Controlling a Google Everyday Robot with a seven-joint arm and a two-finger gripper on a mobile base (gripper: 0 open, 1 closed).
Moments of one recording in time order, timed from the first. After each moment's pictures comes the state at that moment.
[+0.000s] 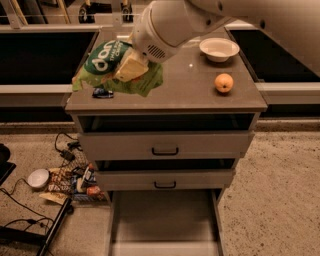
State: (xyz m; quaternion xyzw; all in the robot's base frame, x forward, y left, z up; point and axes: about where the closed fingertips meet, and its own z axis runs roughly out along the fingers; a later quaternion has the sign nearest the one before) arm 0.573 0.071 0.979 -0.65 0.64 0.09 0.40
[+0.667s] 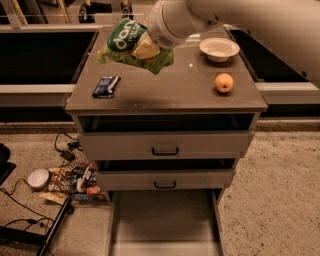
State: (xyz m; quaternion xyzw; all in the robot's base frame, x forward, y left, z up) arm 0.671 0.036 0.986 -0.60 0.65 -0.01 0.47
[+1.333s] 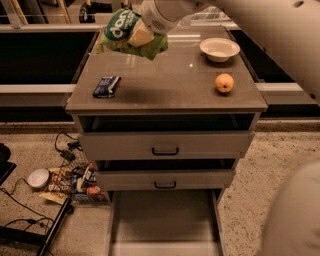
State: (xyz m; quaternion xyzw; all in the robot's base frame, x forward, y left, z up) arm 0.723 0.047 0.992 -0.62 0.64 -0.01 0.46
